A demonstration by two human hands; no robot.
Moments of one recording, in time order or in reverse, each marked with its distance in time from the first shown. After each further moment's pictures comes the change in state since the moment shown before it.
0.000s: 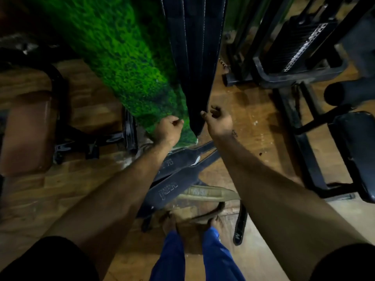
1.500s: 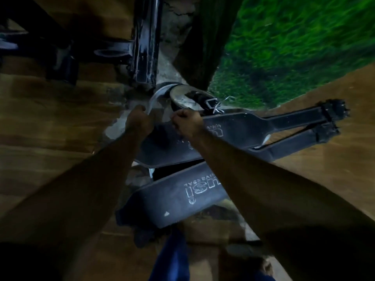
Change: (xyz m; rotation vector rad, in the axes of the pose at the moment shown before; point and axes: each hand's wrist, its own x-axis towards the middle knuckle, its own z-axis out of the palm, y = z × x) left_hand 0.282 -0.697 0.145 0.092 -0.066 -0.409; right_hand 0.098 0.459 0.504 -0.356 -0.593 0.127
